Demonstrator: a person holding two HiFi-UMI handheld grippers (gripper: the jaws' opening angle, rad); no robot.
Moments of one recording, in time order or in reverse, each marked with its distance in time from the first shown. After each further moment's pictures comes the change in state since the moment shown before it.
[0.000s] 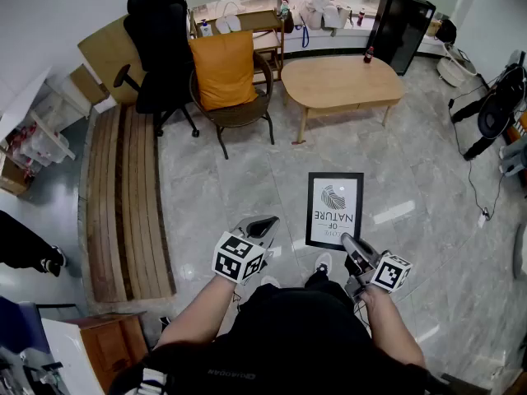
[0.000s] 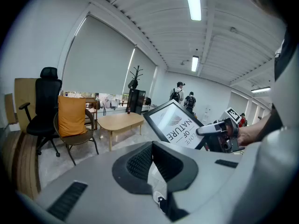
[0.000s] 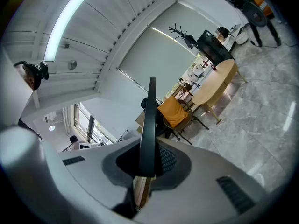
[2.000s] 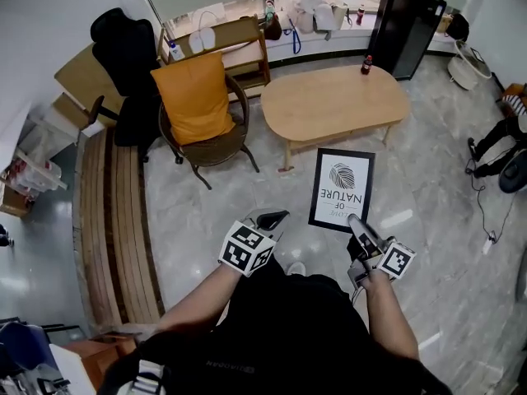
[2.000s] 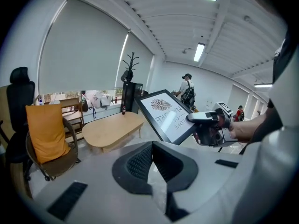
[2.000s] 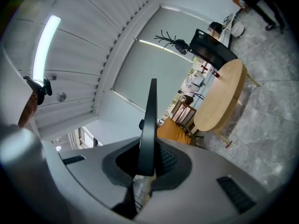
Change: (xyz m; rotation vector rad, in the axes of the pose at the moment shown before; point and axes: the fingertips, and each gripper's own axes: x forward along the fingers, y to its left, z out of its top) left arm 0.329 0.082 0.177 0.062 0.109 -0.031; right arm 0.134 -0.207 0.315 0.129 -0.136 0.154
